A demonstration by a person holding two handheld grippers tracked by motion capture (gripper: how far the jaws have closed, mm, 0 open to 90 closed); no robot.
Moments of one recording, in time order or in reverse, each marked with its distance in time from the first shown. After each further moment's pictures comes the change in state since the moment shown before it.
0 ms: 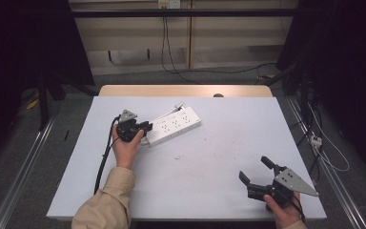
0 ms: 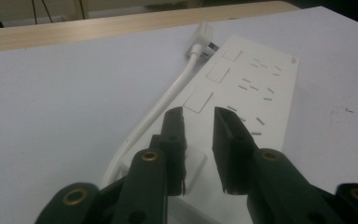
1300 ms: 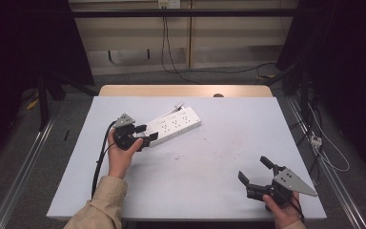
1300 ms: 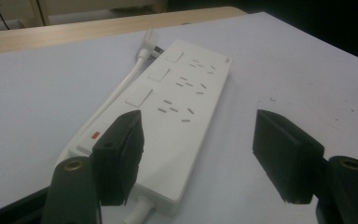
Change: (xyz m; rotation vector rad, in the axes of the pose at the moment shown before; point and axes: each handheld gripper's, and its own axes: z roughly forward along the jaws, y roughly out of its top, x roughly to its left) left arm -0.022 0.001 -0.036 -0.014 -0.128 0.026; right arm 0.002 0.000 0.001 0.008 0.000 -0.006
